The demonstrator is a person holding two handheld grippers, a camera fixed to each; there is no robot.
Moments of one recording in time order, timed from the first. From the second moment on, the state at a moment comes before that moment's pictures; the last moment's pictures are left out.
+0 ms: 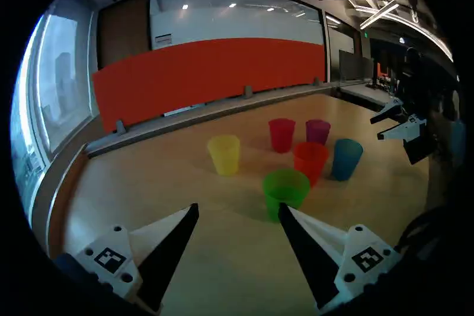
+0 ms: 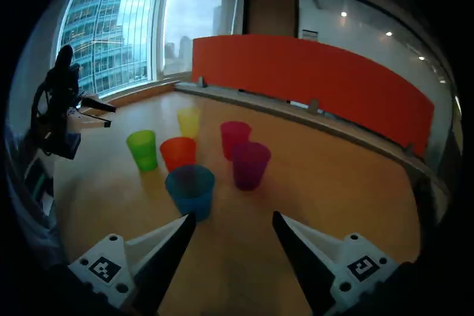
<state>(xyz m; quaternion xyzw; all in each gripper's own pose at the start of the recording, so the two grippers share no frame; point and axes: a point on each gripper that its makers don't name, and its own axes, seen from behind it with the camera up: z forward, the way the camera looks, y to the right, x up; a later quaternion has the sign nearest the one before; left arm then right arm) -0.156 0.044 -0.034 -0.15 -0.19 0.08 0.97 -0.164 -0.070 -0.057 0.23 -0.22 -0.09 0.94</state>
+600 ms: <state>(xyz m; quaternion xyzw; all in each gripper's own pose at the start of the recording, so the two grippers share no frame) -0.109 0.006 -0.036 -0.04 -0.08 0.06 0.99 -0.114 -0.036 -0.034 0.09 -0.11 -0.05 0.99</state>
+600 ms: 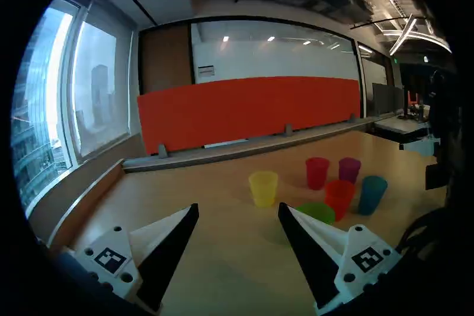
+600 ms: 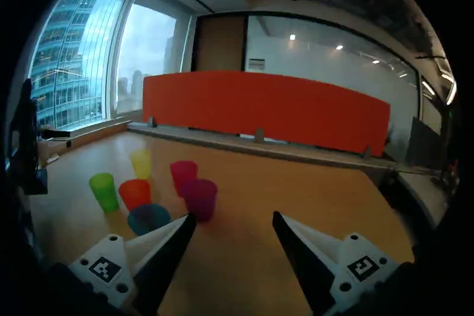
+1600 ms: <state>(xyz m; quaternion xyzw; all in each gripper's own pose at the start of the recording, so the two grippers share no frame) -0.034 -0.008 -0.045 0.04 0.07 0.01 1.00 -0.031 0.002 -0.031 -0.06 0.09 -0.03 0.99</state>
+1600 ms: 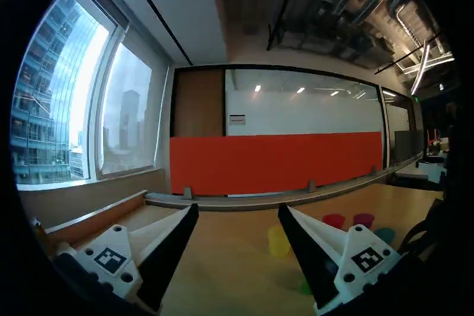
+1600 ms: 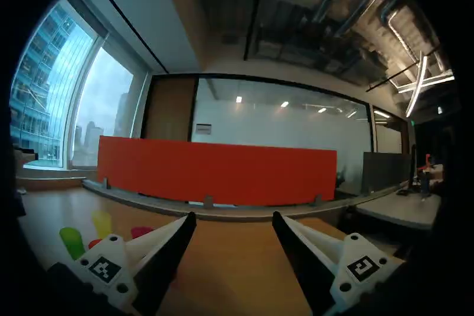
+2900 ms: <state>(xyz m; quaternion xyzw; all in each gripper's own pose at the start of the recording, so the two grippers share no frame) -0.106 -0.010 -0.020 0.07 0.04 0.01 1.00 -0.054 -0.013 -0.023 -0.04 0.06 -0.01 1.00</state>
